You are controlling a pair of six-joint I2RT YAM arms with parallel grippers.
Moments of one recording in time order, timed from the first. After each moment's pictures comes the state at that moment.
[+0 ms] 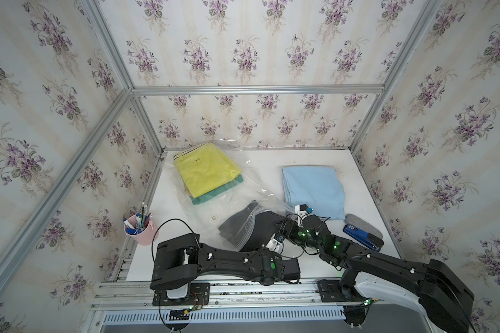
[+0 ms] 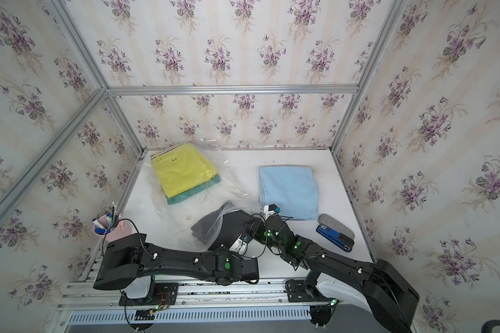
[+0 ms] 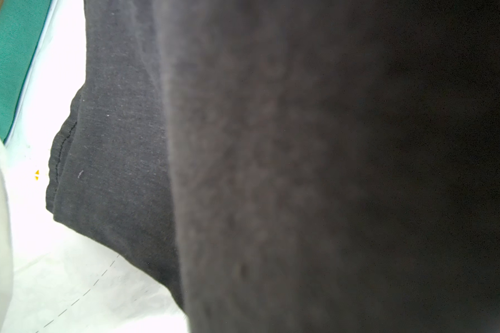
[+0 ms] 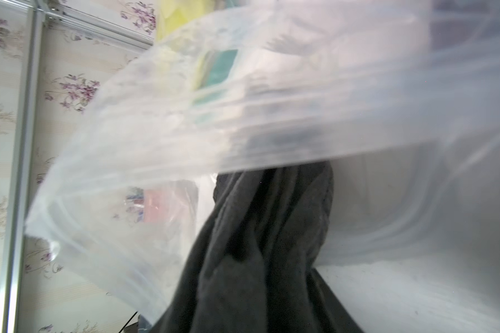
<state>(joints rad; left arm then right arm) -1.45 1.72 1.11 -0.88 -0.59 -0.85 0.86 1.00 0.35 0.17 -0.07 1.21</state>
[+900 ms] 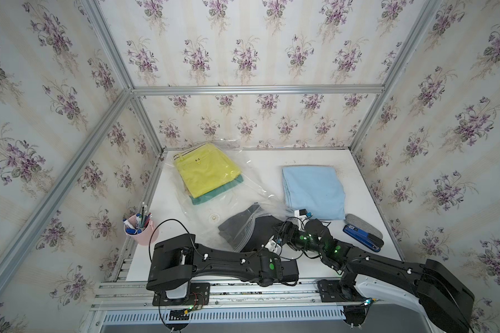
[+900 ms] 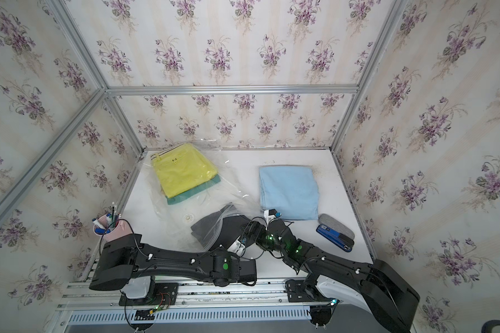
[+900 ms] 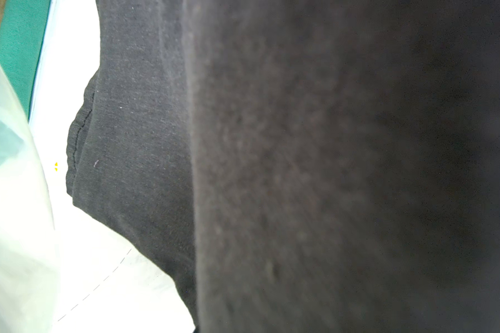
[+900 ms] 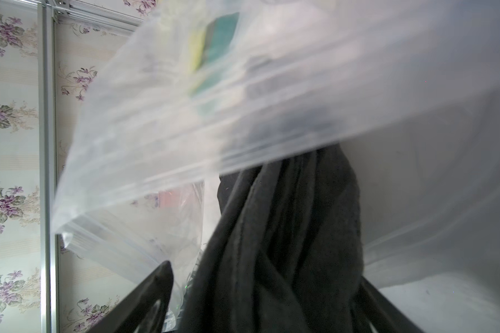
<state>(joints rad) -1.45 1.70 1.12 -0.97 -0.56 -0.84 0.86 1.03 0.26 0.29 -0.17 1.29</state>
